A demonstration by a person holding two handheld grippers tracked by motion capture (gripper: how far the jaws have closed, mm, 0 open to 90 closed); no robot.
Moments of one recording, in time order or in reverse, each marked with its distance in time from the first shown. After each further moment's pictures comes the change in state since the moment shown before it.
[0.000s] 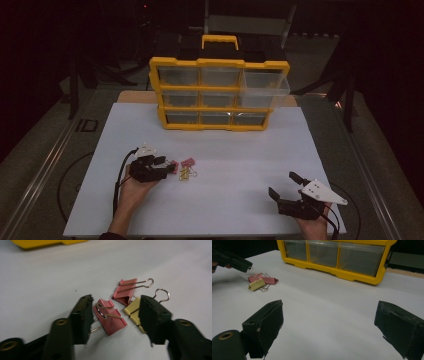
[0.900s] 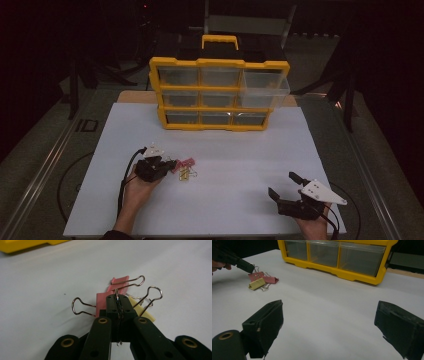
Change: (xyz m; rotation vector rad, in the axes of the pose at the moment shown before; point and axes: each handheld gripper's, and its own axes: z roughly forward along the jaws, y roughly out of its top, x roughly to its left) left arm -0.013 0.008 0.005 0.032 -0.001 0.087; right arm 0.001 0.000 0.000 0.004 0.003 -0.005
